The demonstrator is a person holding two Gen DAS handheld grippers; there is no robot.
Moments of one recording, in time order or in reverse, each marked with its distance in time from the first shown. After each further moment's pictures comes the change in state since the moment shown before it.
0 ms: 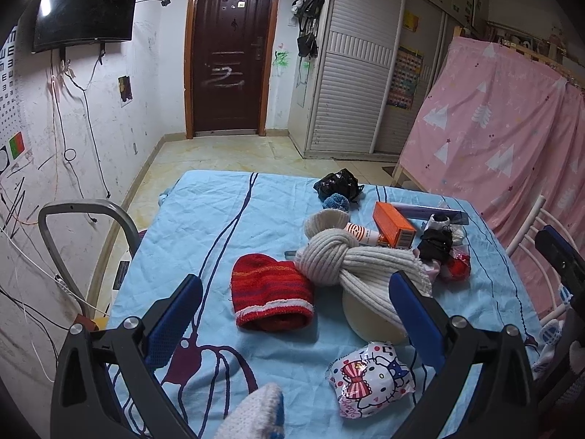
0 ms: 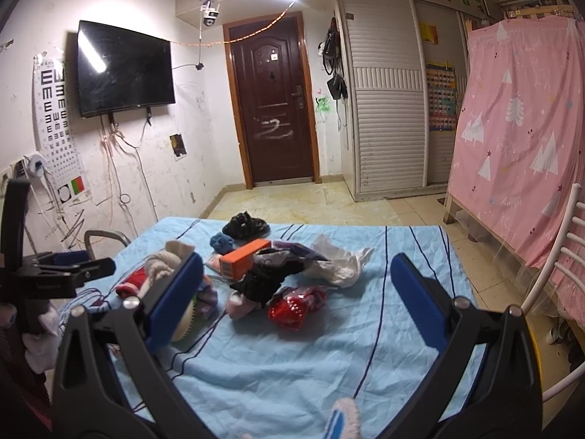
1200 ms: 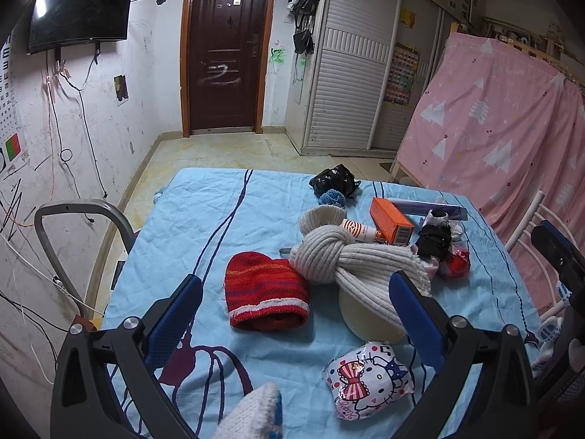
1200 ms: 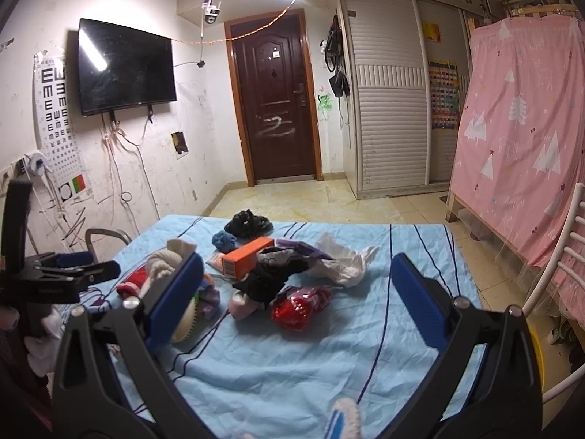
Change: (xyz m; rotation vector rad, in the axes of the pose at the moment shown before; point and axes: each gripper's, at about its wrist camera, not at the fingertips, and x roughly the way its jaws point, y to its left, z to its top) left arm 0.002 -0.003 0.000 0.012 0.013 -0.008; right arm 0.006 0.004 0.001 -0.003 0.008 0.003
